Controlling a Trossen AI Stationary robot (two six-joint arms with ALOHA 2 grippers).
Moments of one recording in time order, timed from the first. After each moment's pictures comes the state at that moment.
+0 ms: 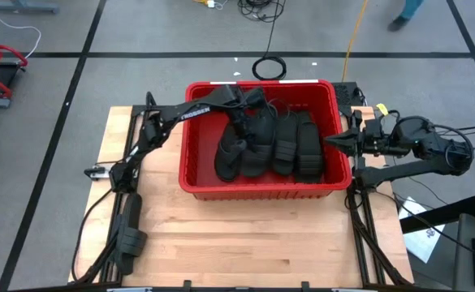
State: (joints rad) left arm 0.40 2.30 2.29 -1.26 0.69 0.60; right arm 0.07 0.54 0.97 -0.51 0.19 0.11
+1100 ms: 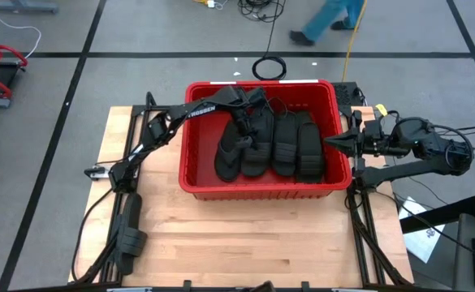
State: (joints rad) left arm 0.45 2.40 2.29 -1.19 0.75 0.49; right arm 0.07 0.54 0.97 -0.52 0.18 0.09
